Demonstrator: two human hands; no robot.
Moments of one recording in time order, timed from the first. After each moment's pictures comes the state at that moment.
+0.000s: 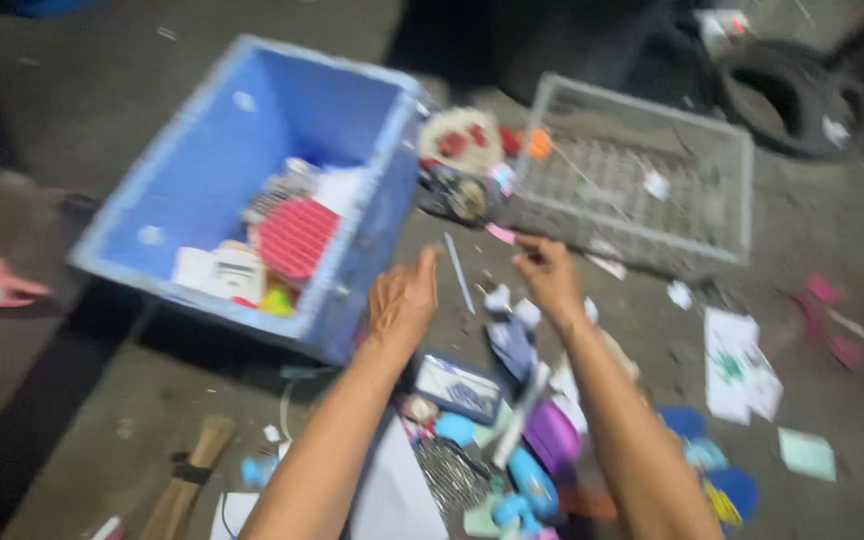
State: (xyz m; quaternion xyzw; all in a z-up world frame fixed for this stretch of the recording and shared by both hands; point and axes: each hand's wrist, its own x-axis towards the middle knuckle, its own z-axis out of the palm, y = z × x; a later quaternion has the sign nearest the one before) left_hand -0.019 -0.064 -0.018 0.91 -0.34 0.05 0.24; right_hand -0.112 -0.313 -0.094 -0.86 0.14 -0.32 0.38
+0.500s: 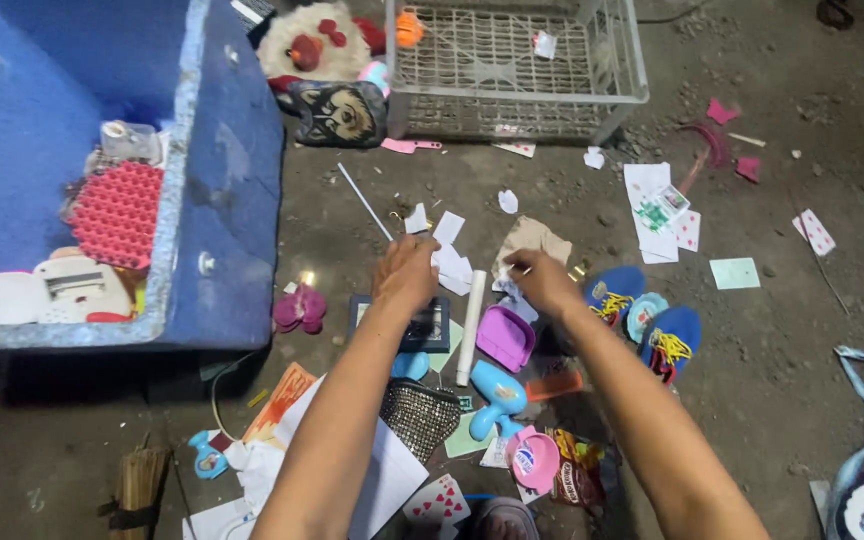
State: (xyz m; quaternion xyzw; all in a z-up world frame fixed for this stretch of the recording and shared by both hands) left_hand -0.099 -0.132 -0.131 0.84 -0.45 -0.18 0.23; right_hand -0.300 -0.321 -0.214 -0.85 0.36 -0.06 0.37
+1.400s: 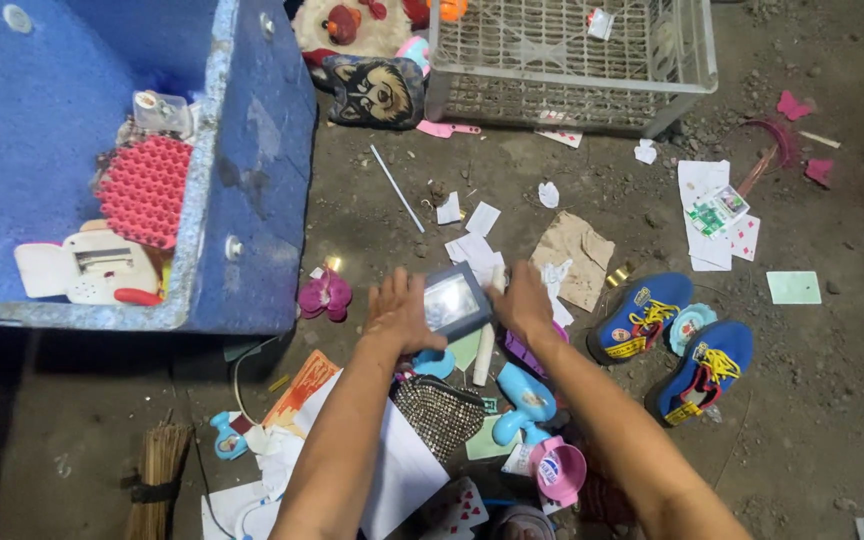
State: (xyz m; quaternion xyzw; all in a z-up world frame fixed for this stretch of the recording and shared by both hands) left_hand -0.087 -0.070 -0.154 0.85 -0.44 -0.30 0.02; right_hand -0.238 -0.229 -0.220 -0.84 0.45 -0.07 0.28
